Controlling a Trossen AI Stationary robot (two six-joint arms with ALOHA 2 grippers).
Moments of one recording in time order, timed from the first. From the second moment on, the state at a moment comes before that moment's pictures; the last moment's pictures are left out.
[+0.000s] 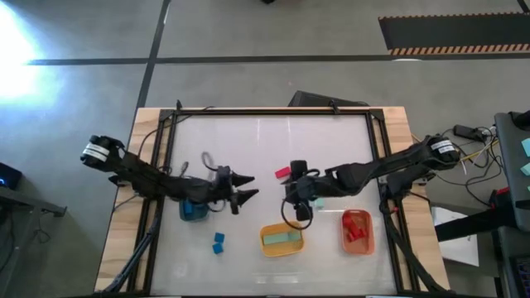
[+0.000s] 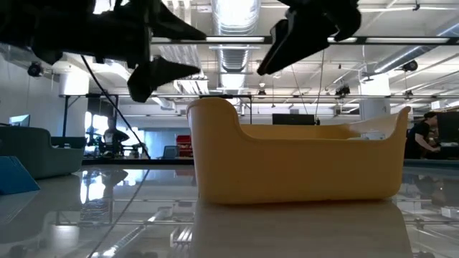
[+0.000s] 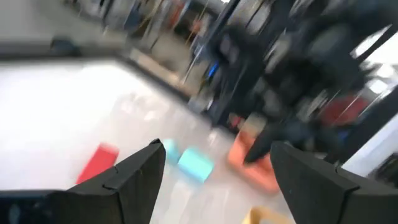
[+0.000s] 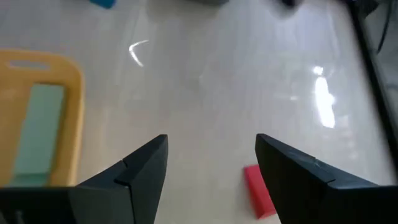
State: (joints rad) left arm -0.28 1.43 0.44 0.98 -0.52 -0.57; right arm 0.21 1.54 1.09 -0.35 0.26 -0.12
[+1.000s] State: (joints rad) left arm -0.60 1.52 1.09 -0.93 -0.08 -0.91; right arm 0.09 1.47 1.09 0.14 0.16 -0.56
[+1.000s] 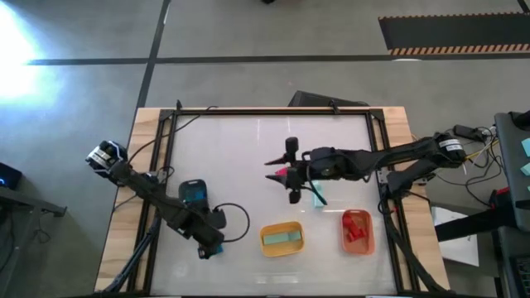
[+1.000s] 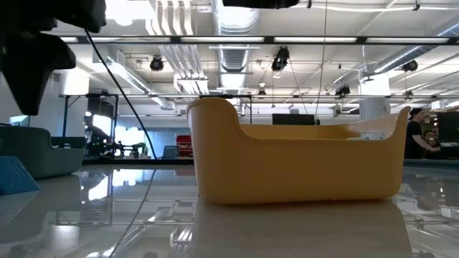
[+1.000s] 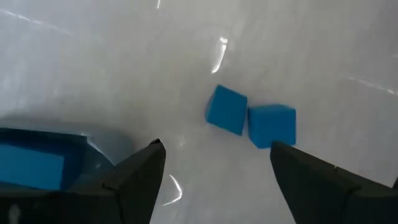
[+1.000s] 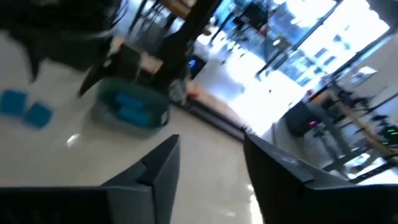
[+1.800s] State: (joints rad) left arm -0.61 1.62 1.03 -0.82 -0.14 -0.73; right arm 0.09 1.02 0.67 0.27 0.16 -0.54
